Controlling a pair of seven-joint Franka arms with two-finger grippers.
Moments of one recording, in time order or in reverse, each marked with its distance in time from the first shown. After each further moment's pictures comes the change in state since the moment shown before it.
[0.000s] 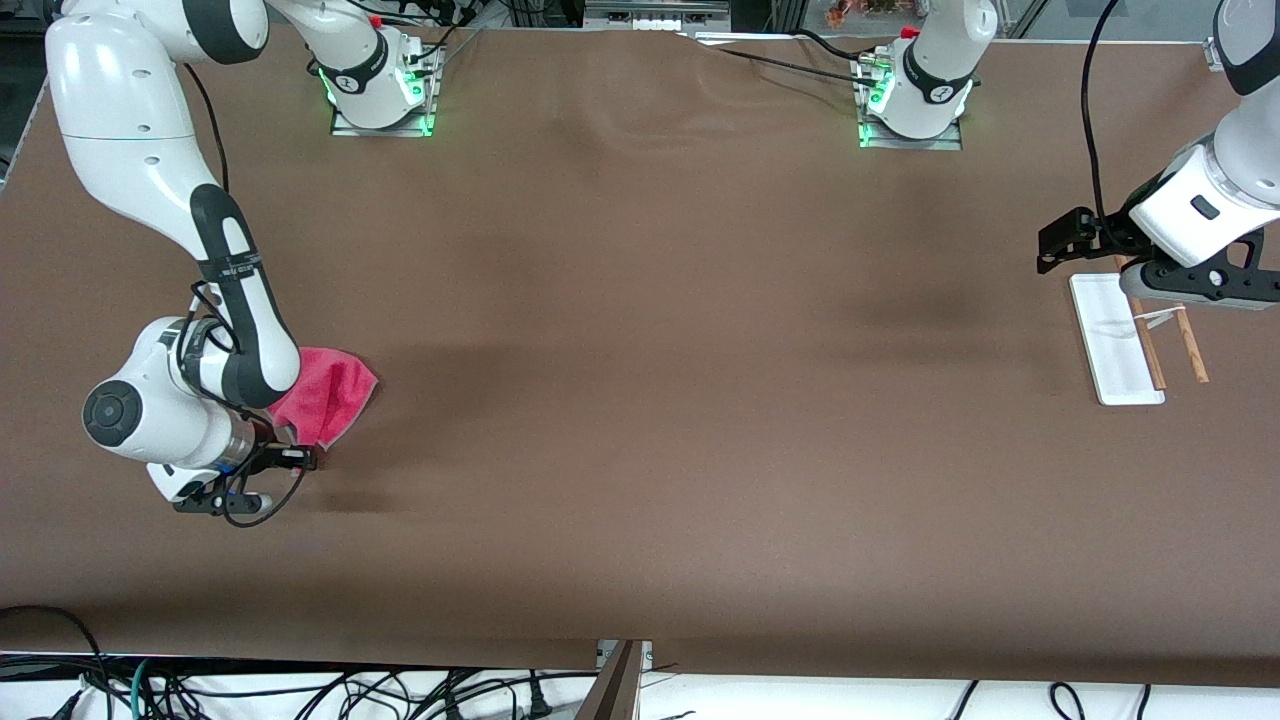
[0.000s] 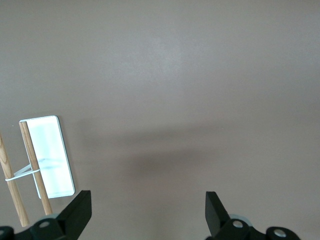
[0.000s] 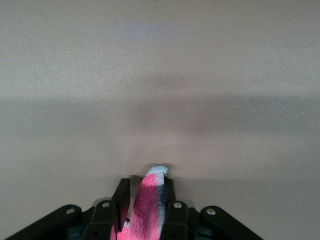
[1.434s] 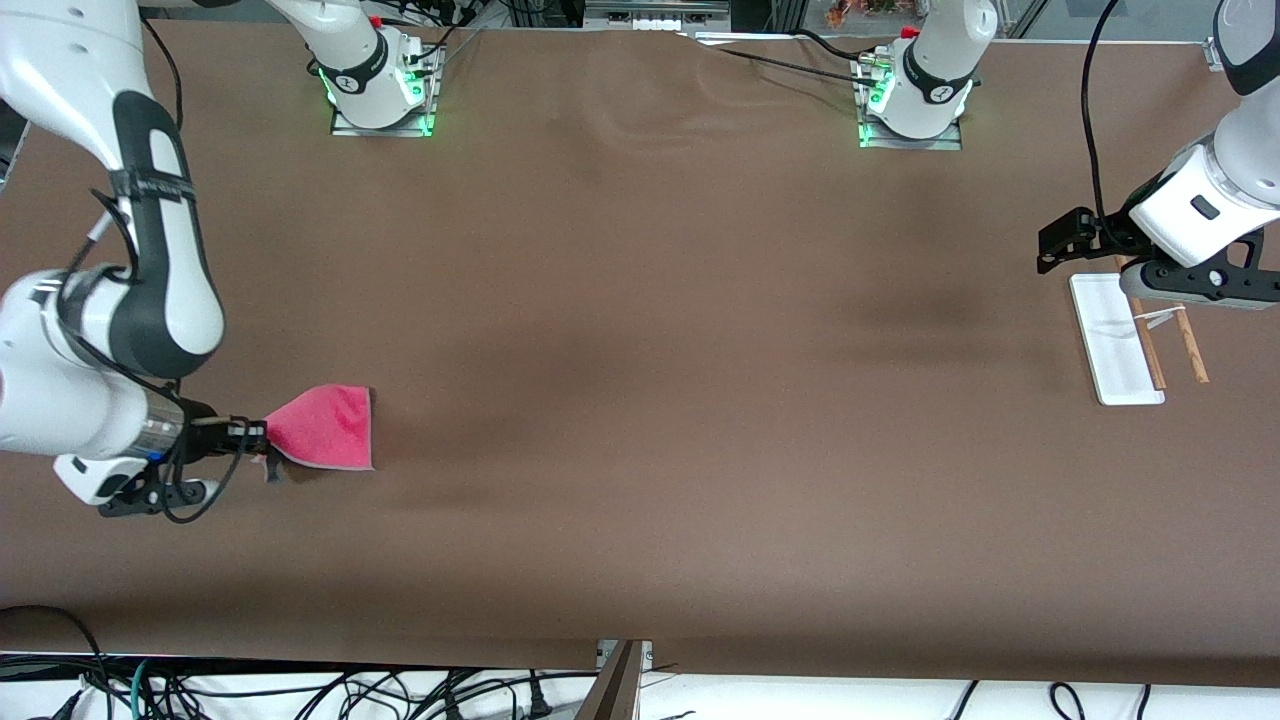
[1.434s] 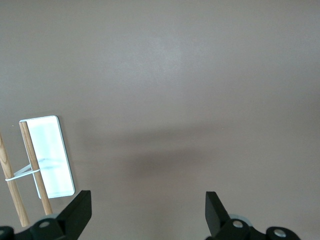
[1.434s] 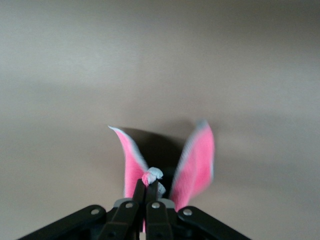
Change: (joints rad) left arm 0.000 0.000 0.000 0.000 0.000 0.000 0.000; right arm 0.007 -0.197 0.017 0.169 0.000 -0.419 -0.107
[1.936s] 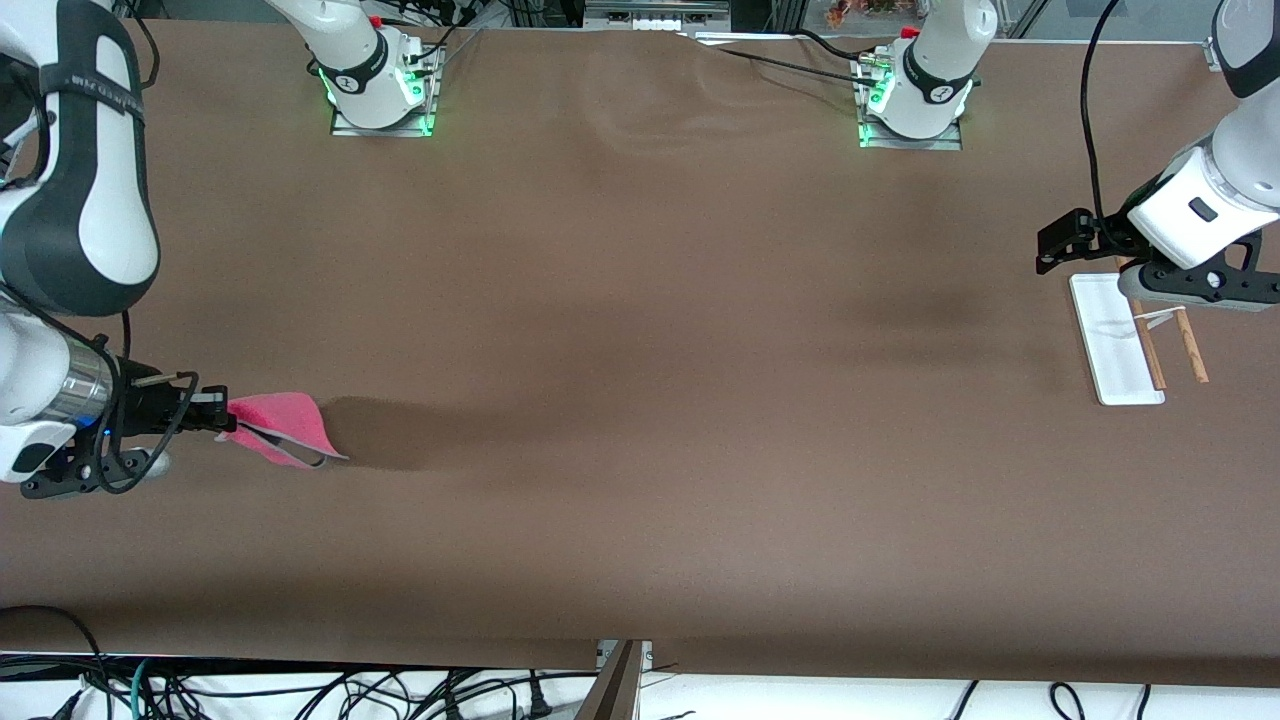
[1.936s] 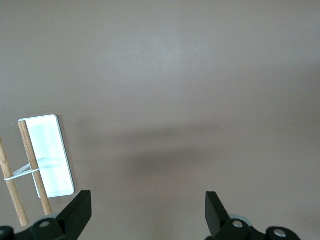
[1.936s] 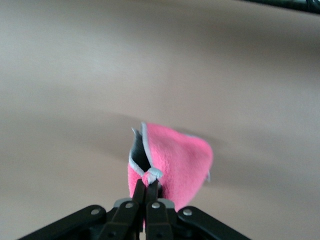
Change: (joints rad) left arm 0.000 0.009 -0.001 0.000 0.000 -0.008 0.000; right arm 0.032 -0.071 0.016 0.154 0.000 -0.183 -0.003
